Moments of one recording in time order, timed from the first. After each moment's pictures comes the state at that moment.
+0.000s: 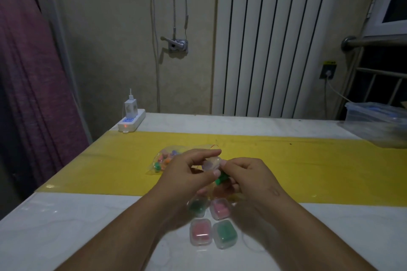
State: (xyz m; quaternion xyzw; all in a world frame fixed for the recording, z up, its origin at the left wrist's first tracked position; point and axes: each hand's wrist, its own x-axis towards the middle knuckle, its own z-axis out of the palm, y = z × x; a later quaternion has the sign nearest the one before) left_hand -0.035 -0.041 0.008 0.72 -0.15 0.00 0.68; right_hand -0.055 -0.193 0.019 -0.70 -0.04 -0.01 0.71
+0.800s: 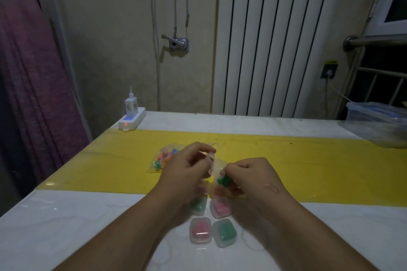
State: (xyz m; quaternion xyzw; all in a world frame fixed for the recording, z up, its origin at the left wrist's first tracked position) left_hand -0.034 -0.047 0.007 0.70 -0.14 0.03 0.70; right_hand -0.038 -0.201 0.008 -0.80 0.03 -0.06 0.60
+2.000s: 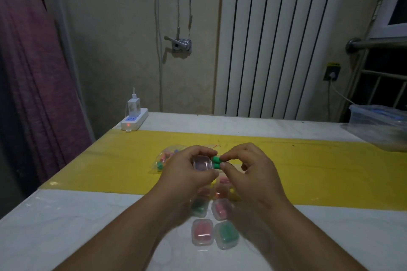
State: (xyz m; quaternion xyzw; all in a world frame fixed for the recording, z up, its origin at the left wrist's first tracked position) left_hand -0.040 -0.045 0.019 0.71 -0.12 0.04 0.69; right_hand -0.043 -0.196 0.013 -0.87 -0.09 -0.27 0.41
